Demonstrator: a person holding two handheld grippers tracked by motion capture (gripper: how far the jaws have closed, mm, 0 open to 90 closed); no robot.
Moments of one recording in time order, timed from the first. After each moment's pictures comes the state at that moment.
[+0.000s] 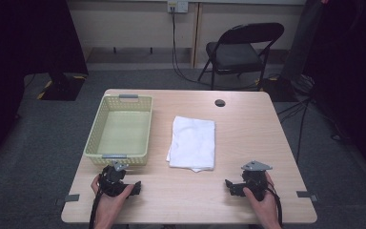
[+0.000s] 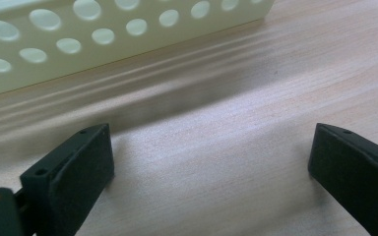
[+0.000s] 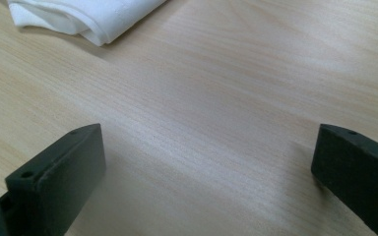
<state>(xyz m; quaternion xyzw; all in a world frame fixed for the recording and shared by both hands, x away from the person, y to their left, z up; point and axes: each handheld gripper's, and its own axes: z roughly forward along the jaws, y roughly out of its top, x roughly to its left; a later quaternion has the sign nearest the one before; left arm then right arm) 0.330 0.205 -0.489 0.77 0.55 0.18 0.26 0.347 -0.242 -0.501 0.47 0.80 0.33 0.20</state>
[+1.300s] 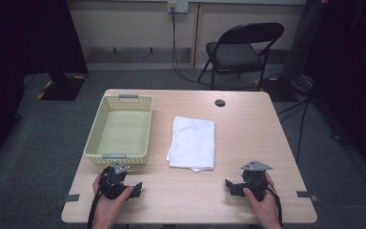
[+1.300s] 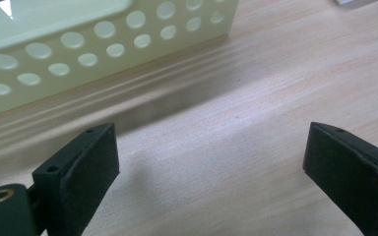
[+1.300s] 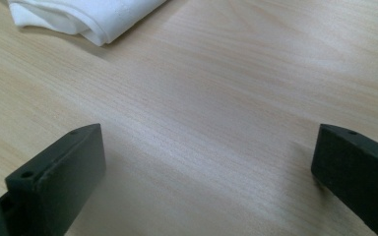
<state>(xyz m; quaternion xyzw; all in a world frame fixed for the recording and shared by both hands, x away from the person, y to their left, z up) 0.318 0.200 -0.475 0.78 0.52 0.18 0.28 0.347 -0.242 -0.501 0.47 0.80 0.33 0.20</state>
